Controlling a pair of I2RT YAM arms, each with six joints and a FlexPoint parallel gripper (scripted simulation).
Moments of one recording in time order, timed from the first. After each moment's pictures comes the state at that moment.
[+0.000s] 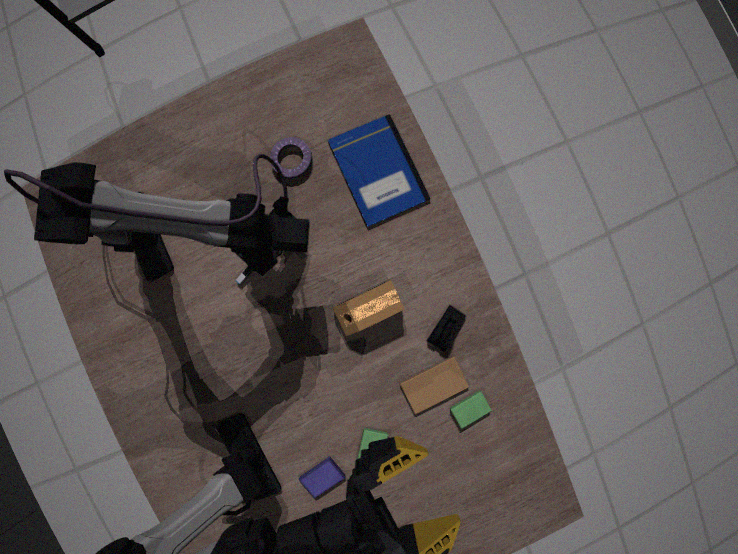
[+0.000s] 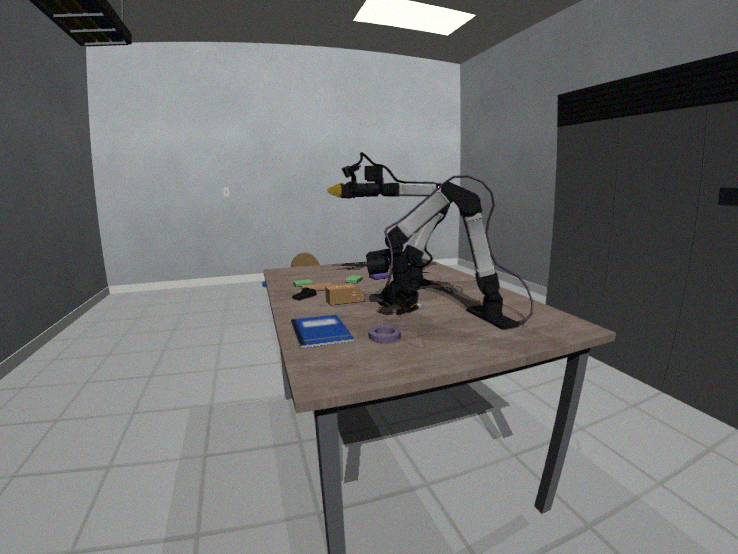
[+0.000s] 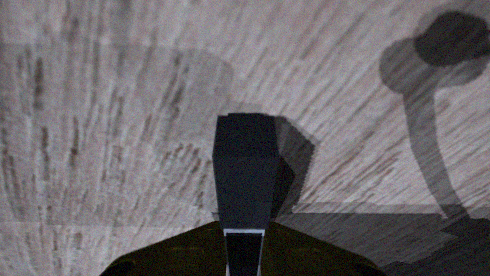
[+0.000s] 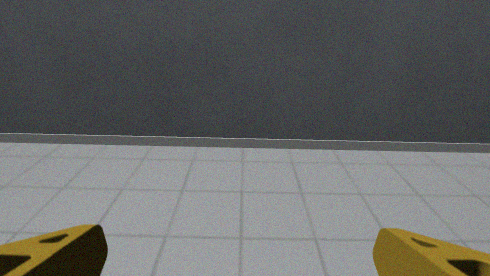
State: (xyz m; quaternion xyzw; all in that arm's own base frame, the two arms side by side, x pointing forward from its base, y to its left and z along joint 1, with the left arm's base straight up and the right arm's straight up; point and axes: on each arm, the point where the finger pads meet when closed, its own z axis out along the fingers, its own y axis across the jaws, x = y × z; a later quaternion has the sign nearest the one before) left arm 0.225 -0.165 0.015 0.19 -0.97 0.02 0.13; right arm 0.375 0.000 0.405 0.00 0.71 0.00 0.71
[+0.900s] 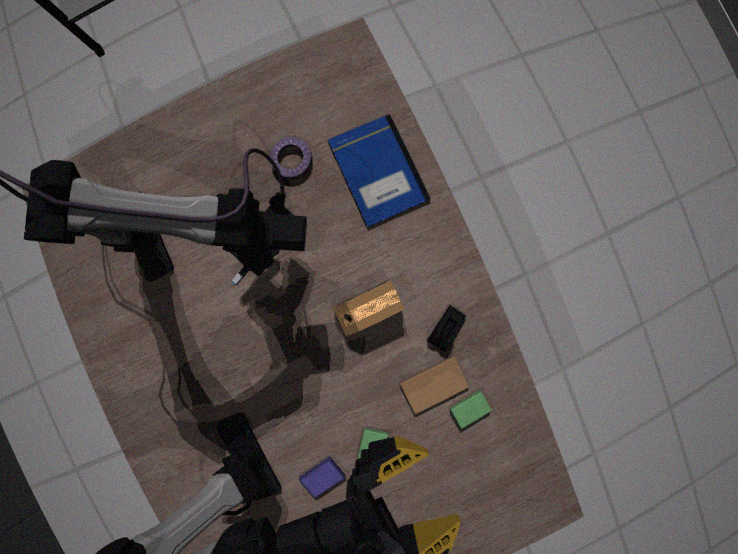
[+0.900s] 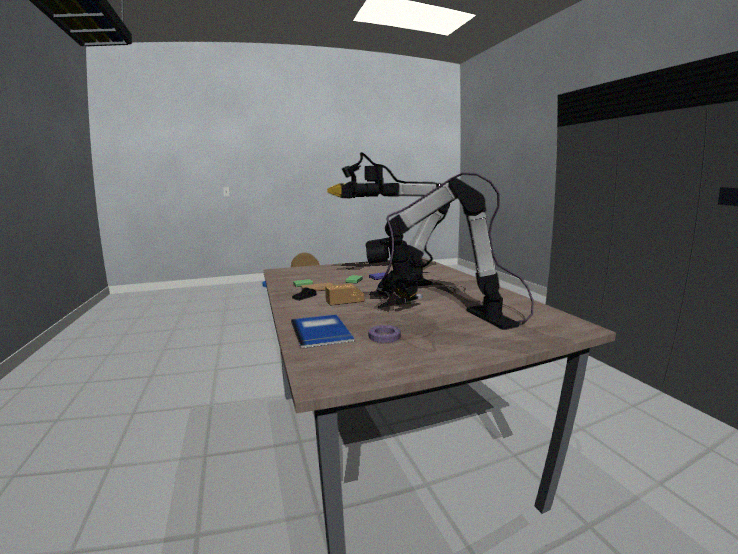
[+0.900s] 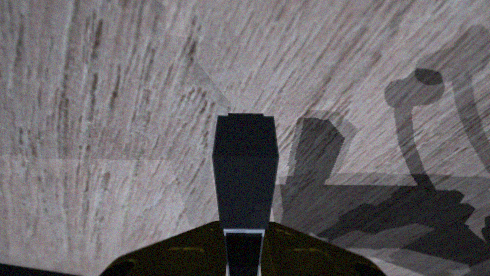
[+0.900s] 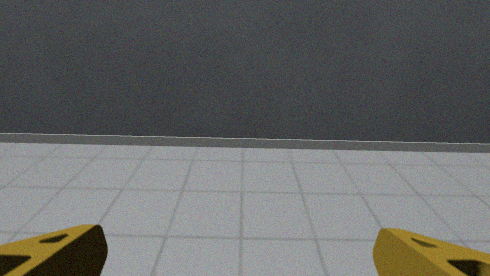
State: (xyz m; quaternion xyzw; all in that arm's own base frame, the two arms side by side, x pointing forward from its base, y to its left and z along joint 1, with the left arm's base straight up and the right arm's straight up) left arm 0.227 -0.167 0.050 0.19 -0.97 0.03 0.12; right arm 0.375 0.000 0.405 0.00 0.71 0.00 0.71
